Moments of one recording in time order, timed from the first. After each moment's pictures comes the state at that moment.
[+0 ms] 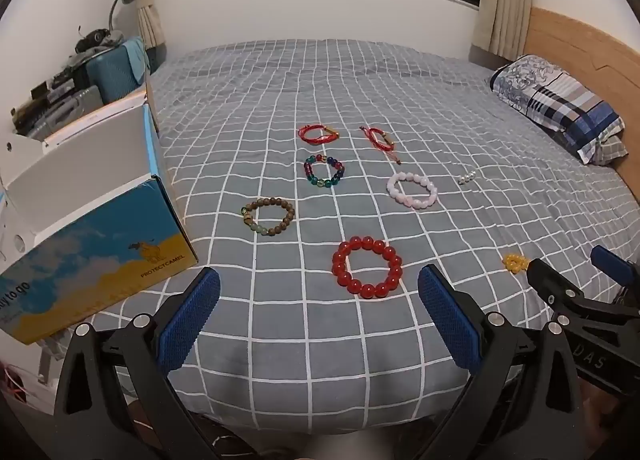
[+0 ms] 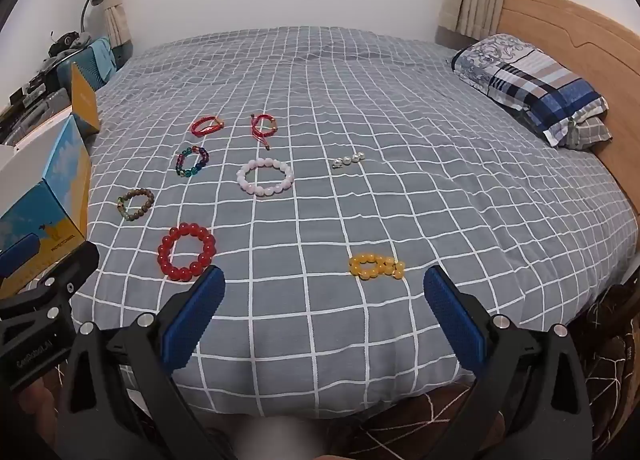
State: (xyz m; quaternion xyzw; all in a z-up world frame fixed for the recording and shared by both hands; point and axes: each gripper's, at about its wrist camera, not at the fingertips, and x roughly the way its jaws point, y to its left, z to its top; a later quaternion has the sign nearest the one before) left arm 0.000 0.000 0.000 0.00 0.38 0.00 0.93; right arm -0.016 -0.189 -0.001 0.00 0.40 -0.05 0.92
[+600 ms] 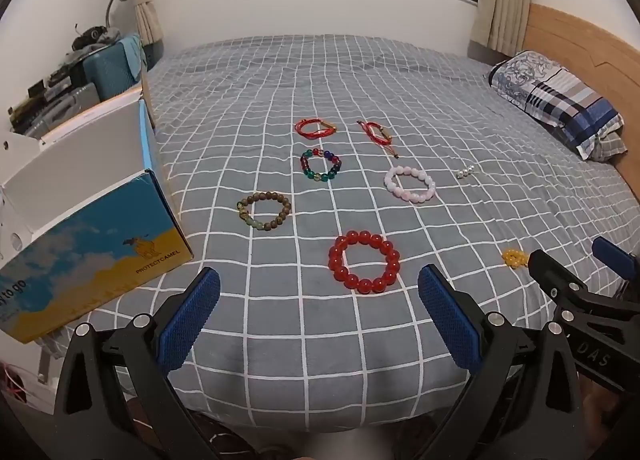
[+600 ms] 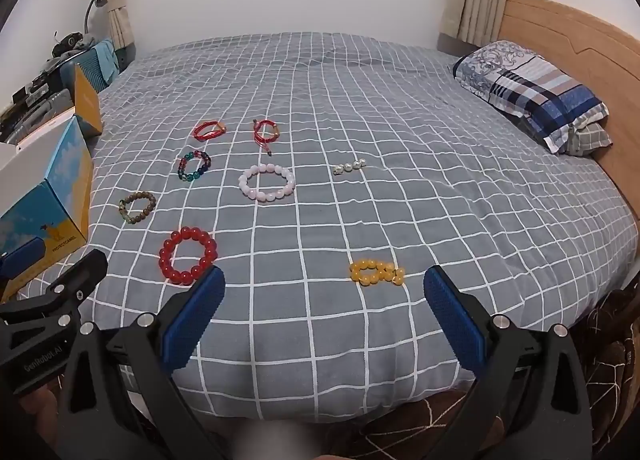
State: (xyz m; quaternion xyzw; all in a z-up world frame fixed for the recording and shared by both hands) left arm 0.001 -0.004 -0.005 0.00 0.38 -0.01 0.93; right arm -0.018 -0.186 0.001 0.00 0.38 -0.05 0.92
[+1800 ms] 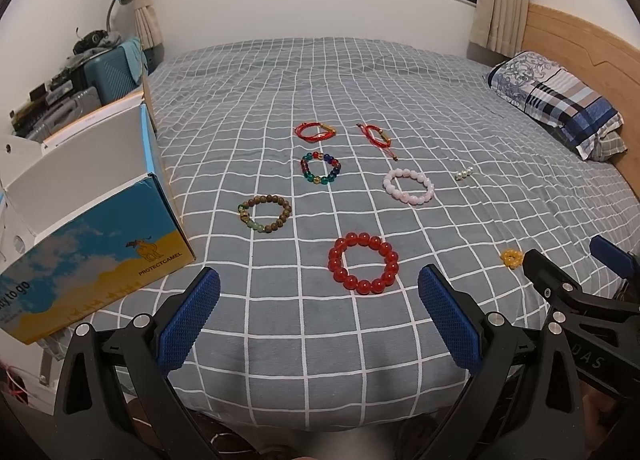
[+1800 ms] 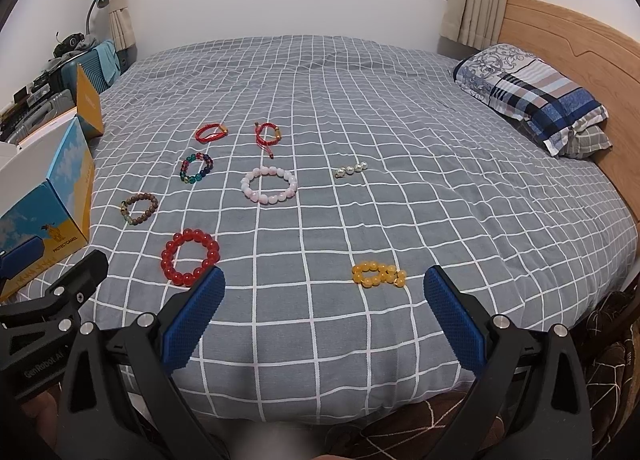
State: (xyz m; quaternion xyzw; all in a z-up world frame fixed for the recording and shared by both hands) left arm 0.001 -0.004 0.000 0.01 0.38 -0.01 0.93; right arm -0.019 -0.186 0.002 0.00 0.38 -0.04 0.92
